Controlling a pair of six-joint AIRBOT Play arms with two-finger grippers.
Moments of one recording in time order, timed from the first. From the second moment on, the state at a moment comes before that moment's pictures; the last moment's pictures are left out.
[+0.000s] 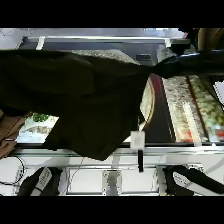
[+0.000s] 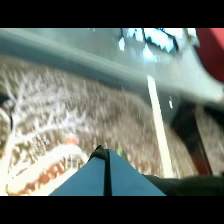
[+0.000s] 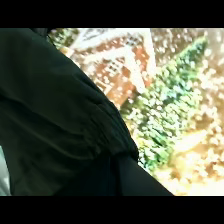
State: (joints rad) left arm 0.50 -0.94 1.49 0.80 -1.17 -1.33; right arm 0.06 -1.25 1.61 -0.86 1.35 1.18
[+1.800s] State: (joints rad) left arm 0.05 -0.83 0.77 1.25 -1.29 -1.52; right arm -0.05 -1.68 1.40 -1.12 1.25 1.04
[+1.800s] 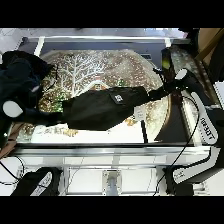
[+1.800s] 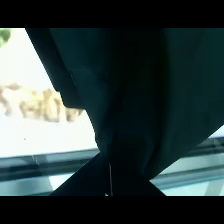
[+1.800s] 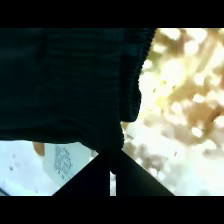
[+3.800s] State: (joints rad) left arm 0.13 -0.71 0.89 1.23 -1.19 -1.62; right arm -0.06 -2.12 1.80 -0.84 1.49 1.15
